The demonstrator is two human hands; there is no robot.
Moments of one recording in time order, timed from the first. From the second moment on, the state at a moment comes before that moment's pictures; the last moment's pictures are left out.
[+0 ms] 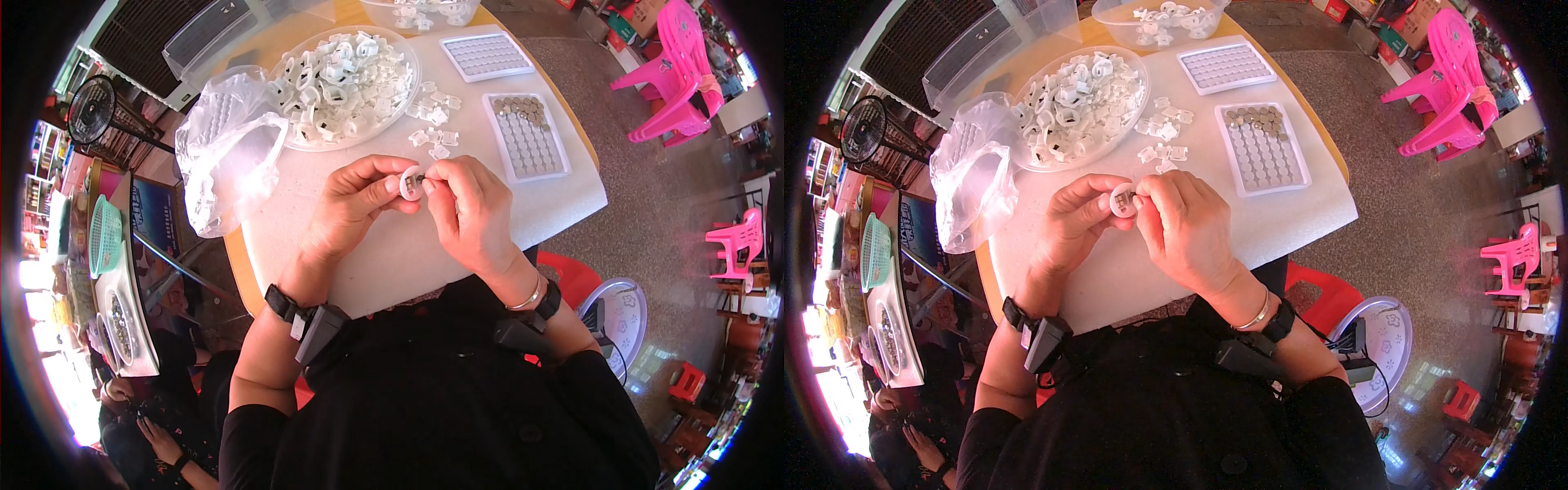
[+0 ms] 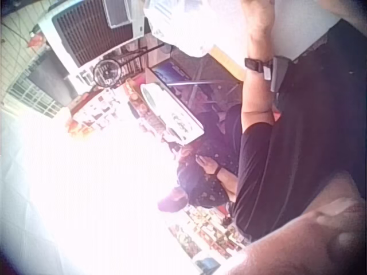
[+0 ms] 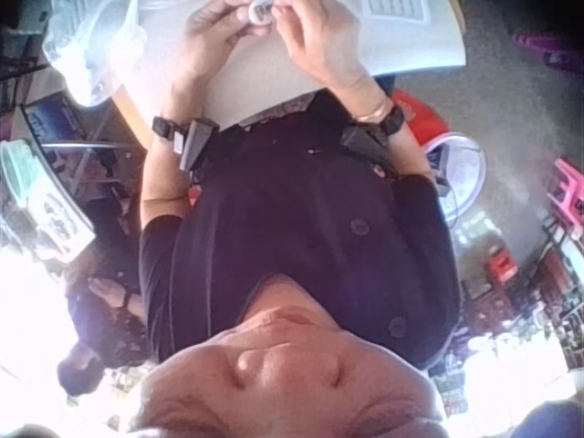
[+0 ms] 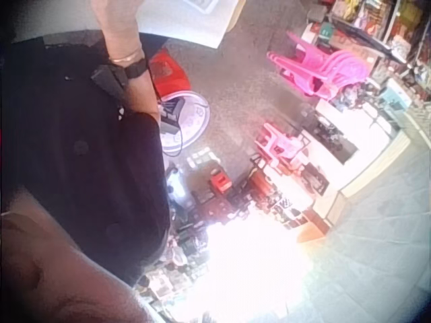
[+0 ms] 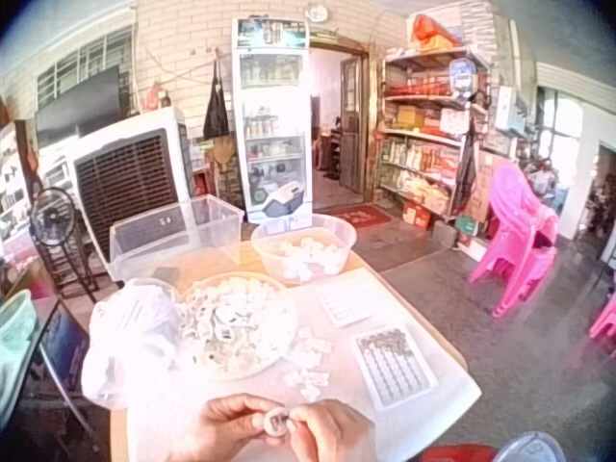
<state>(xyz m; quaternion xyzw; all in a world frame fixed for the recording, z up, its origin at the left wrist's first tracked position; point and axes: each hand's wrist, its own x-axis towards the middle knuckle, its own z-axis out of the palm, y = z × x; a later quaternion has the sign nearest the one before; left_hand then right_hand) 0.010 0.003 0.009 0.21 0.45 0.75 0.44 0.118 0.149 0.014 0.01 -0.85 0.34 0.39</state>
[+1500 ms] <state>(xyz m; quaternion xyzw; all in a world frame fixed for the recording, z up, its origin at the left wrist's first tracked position) 0.016 0.008 0.008 0.23 0.59 0.68 0.37 0.113 0.143 0.003 -0.06 -0.86 0.39 0.33</state>
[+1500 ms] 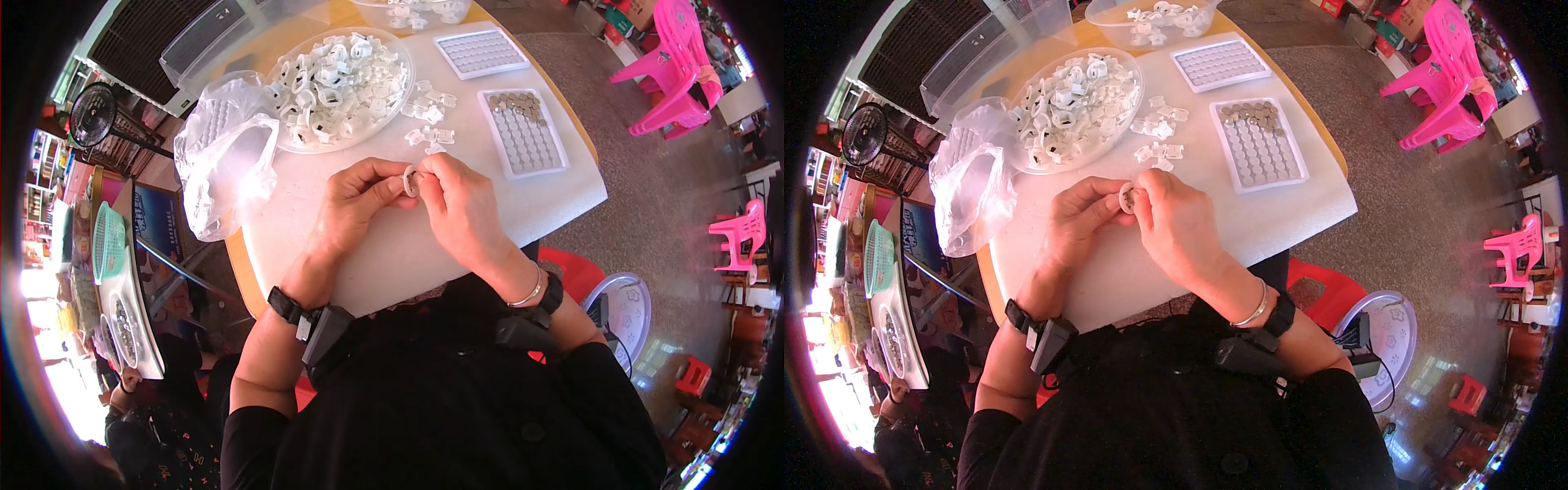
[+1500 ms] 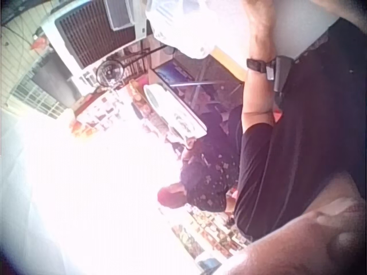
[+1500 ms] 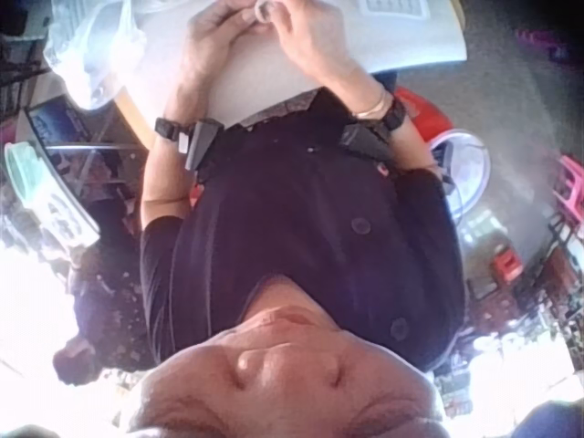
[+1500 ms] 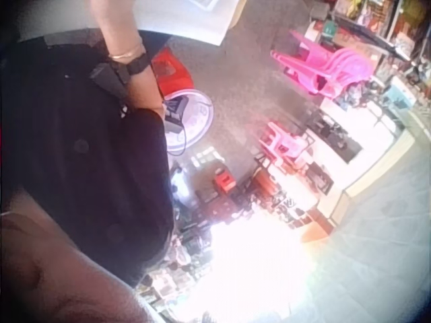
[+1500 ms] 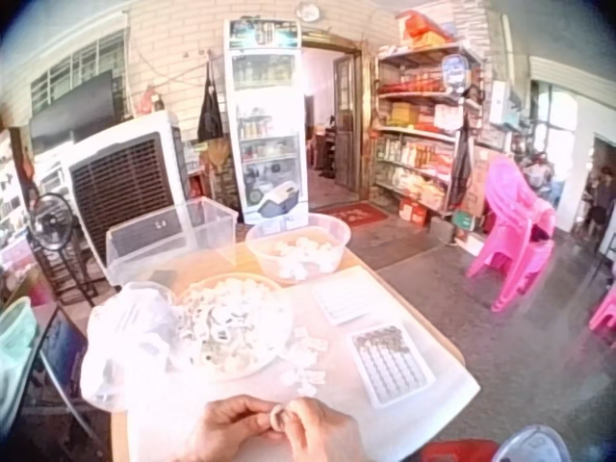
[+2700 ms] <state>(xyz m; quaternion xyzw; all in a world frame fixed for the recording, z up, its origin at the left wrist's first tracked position) 0.015 0.008 -0.001 0.30 0.65 0.61 0.34 0.119 0.143 -0.003 -0.06 -0.90 0.32 0.30</state>
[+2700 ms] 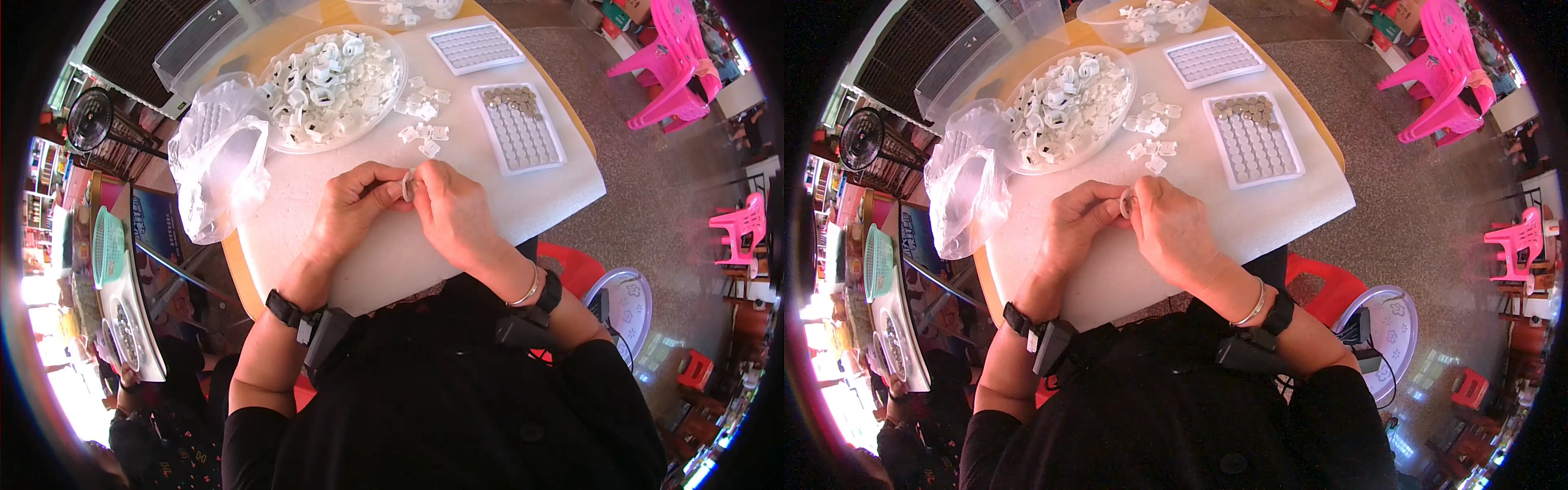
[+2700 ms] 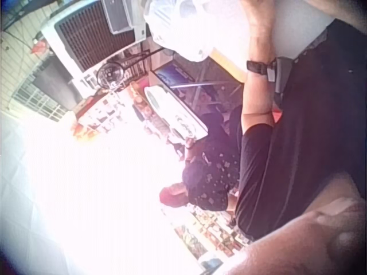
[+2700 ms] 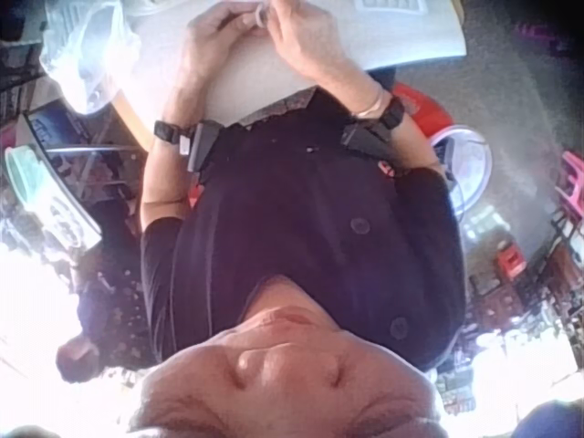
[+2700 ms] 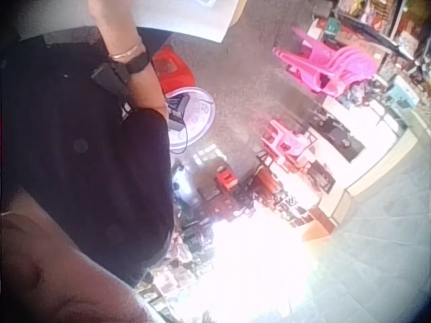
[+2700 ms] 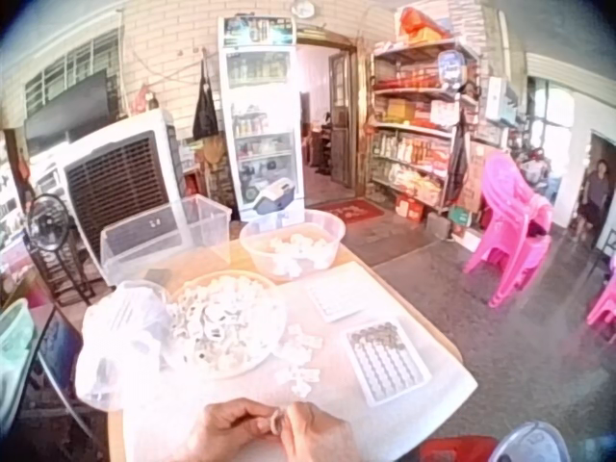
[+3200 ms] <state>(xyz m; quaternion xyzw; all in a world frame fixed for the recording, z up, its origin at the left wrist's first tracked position) 0.013 0.008 0.003 0.24 0.54 0.71 0.39 0.126 0.148 0.010 -0.06 -0.88 0.35 0.31</state>
